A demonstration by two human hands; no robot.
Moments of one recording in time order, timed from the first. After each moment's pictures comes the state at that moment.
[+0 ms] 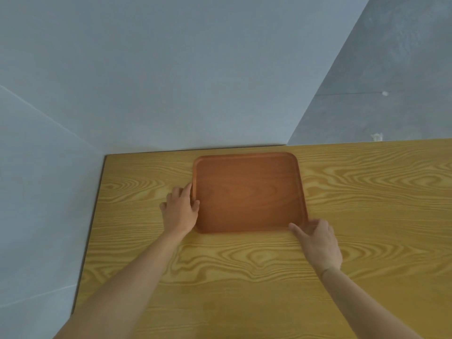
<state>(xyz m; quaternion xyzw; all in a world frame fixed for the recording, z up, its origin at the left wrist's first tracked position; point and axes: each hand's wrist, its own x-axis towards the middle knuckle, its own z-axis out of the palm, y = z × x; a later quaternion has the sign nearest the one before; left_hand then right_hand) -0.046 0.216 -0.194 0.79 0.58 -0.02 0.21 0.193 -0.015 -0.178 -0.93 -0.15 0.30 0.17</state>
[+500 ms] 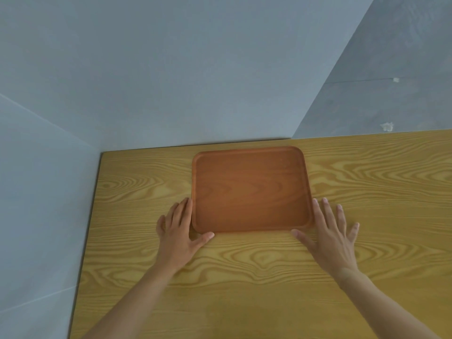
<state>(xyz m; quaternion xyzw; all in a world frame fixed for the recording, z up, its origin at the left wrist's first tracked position) -0.094 0.167 -0.213 0.85 0.48 -0.04 0.20 0.216 -0.034 -0.206 -0.89 -0.40 0.21 0.04</state>
